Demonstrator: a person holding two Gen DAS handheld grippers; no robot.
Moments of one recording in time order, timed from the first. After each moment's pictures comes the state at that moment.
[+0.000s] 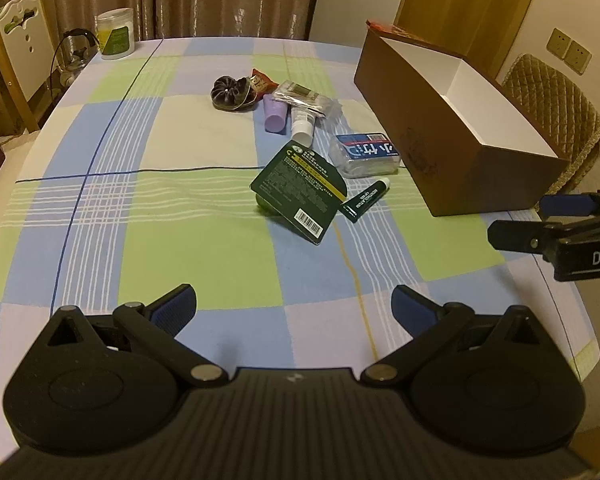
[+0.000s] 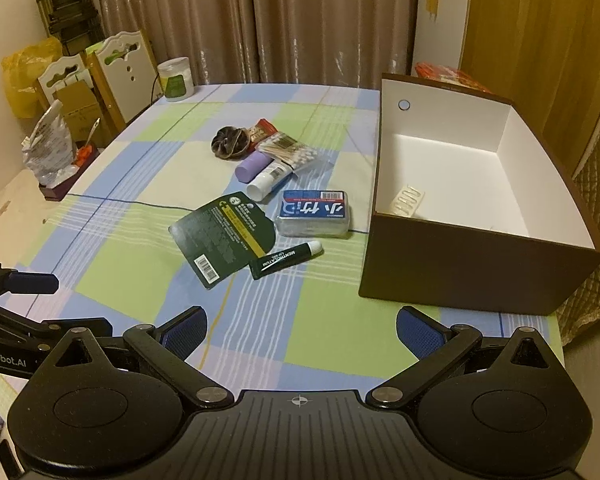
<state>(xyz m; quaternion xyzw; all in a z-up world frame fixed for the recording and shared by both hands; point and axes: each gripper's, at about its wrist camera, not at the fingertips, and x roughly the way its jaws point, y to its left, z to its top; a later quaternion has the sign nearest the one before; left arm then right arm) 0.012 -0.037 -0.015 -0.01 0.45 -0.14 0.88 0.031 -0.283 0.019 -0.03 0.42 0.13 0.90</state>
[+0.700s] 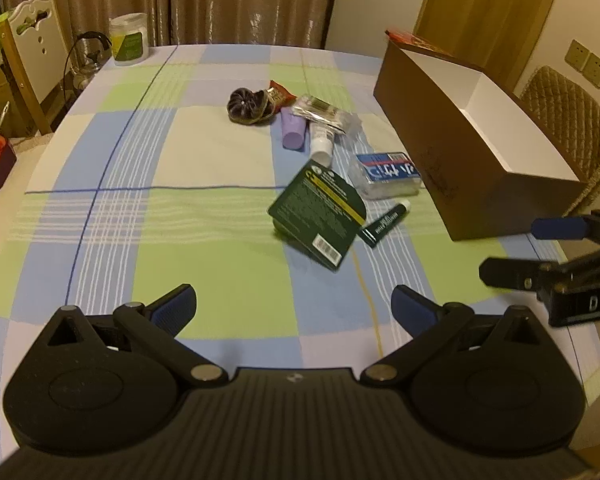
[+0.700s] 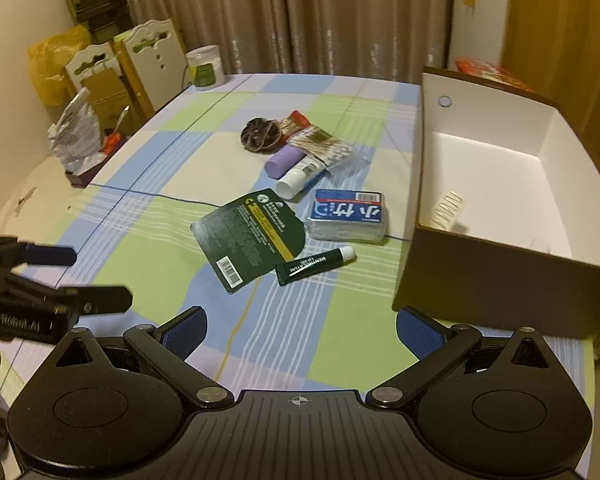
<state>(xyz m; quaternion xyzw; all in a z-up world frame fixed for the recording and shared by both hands) 0.040 -0.038 -0.012 -0.01 0.45 -0.12 0.89 0.058 -0.277 0.007 -0.03 0.43 0.19 0.88</state>
